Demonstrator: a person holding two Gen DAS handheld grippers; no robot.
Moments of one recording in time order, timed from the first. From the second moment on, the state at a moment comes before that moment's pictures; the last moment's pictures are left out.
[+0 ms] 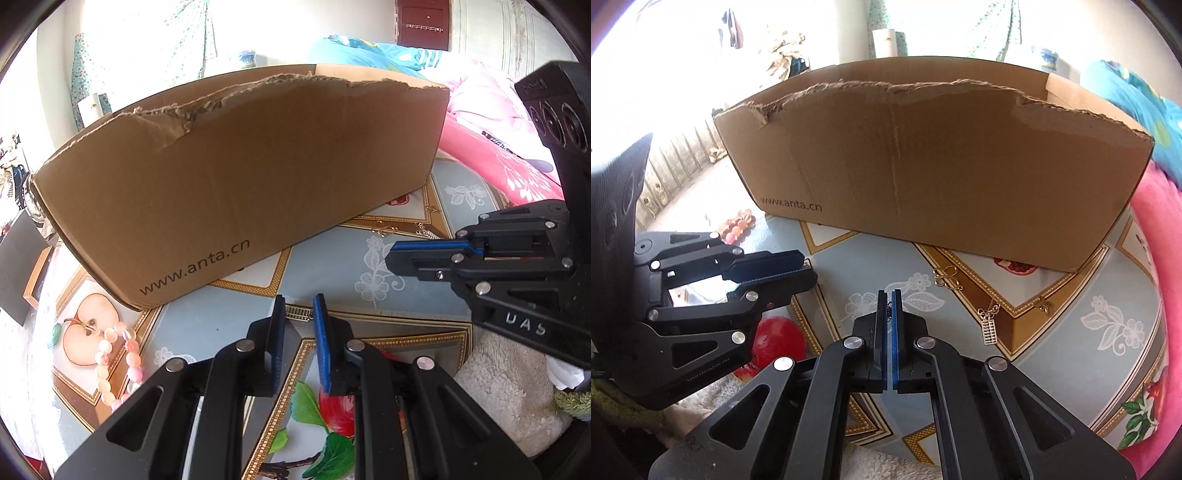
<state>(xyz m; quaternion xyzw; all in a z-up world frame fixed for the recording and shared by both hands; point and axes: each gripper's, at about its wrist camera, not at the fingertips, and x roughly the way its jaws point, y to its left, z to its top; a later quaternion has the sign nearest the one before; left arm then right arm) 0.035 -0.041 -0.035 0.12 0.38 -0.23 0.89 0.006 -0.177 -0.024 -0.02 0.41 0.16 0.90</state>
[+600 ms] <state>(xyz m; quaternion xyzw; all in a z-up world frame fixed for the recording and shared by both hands) 0.026 -0.039 -0.022 0.12 0.37 -0.23 0.89 0.002 -0.194 0.011 0.04 0.38 0.17 0.91</state>
